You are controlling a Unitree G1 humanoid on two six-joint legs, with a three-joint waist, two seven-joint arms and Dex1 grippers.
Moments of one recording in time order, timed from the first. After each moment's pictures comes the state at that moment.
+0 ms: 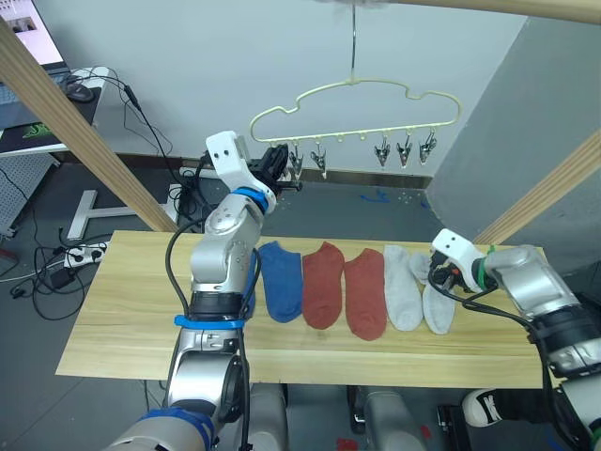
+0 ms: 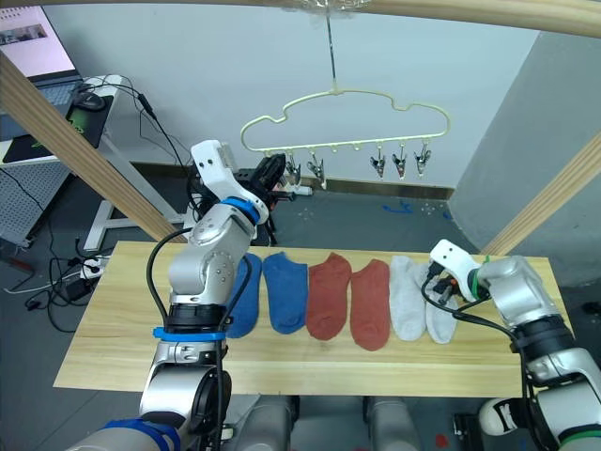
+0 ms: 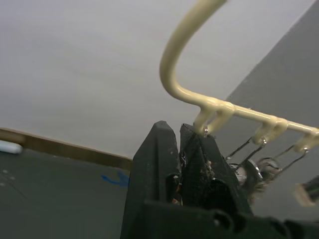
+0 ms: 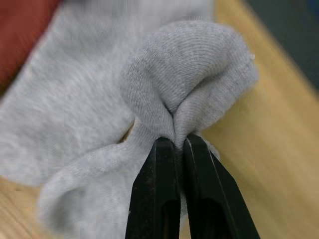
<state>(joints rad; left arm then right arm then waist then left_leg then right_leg) -0.75 0.11 0.19 0.13 -0.38 0.46 -0.20 -0.52 -0.77 0.19 0.09 -0.04 0.77 0.98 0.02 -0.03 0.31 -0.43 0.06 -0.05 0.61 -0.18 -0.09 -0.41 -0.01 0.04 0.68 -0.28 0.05</state>
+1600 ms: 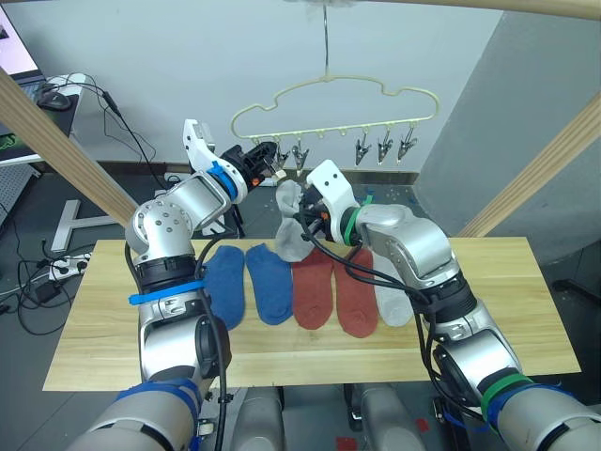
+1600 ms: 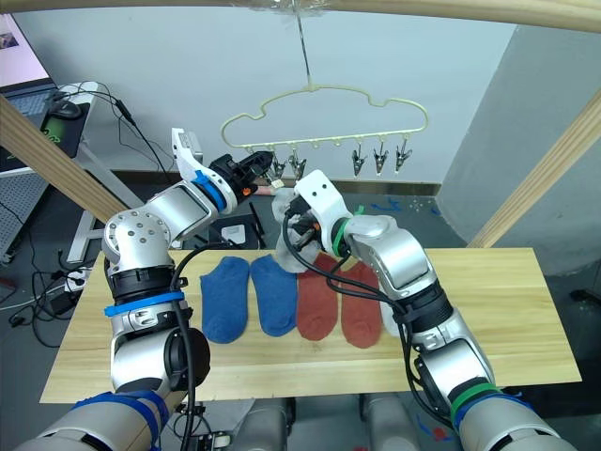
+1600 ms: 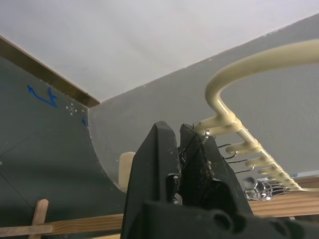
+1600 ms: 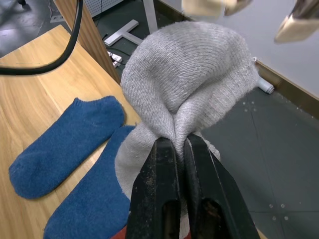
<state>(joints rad) -0.91 0.22 0.47 0.23 -0.83 0.98 -0.08 -0.89 -0.12 0.28 0.05 0.17 0.93 0.50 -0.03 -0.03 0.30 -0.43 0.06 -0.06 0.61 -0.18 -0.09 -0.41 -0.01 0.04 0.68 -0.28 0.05</state>
